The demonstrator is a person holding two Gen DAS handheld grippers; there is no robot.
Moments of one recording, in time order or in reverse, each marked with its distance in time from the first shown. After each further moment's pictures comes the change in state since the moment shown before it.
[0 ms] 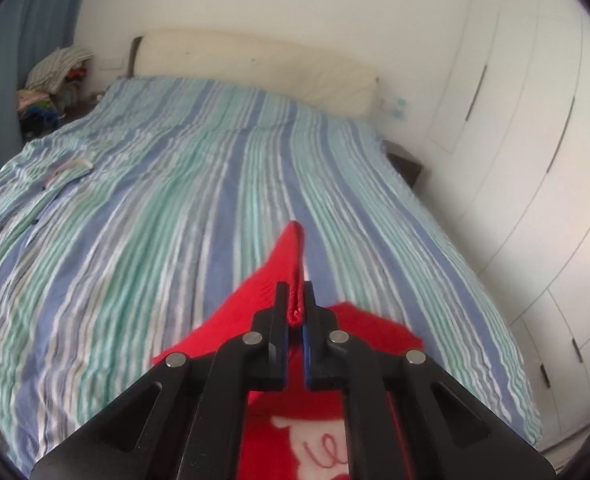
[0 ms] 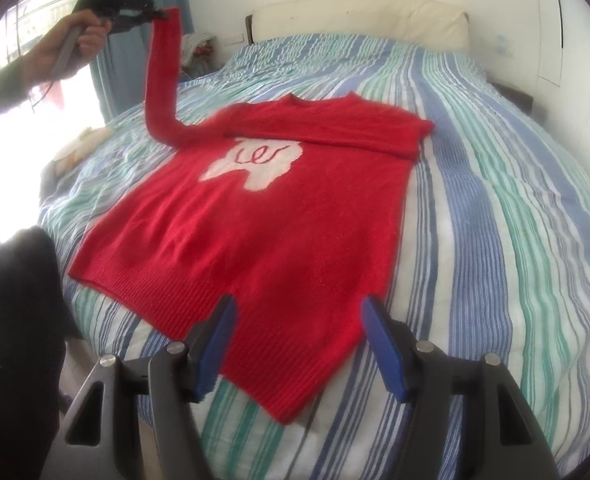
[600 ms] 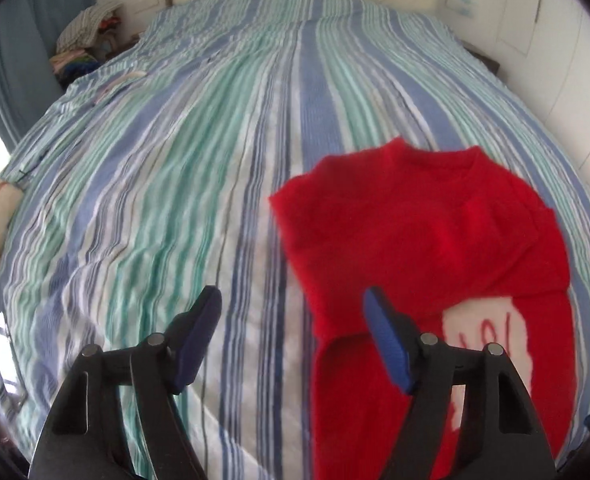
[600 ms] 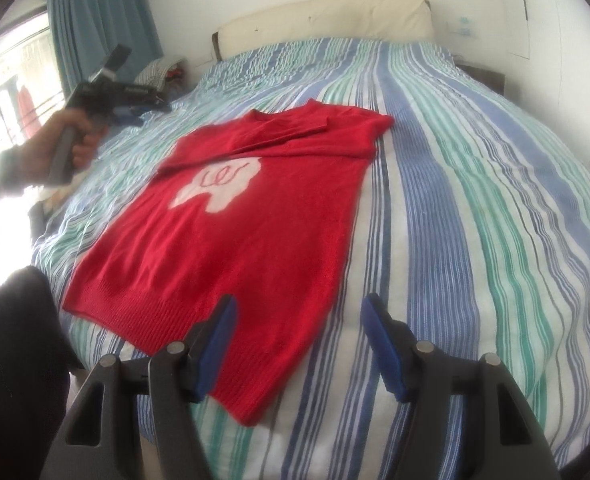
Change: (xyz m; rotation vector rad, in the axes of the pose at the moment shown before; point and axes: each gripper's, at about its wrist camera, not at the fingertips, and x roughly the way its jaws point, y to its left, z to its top) left arm 0.066 0.094 -0.146 0.038 0.328 0.333; right arm -0.004 -0.035 0.005 0.125 -0.022 -0.010
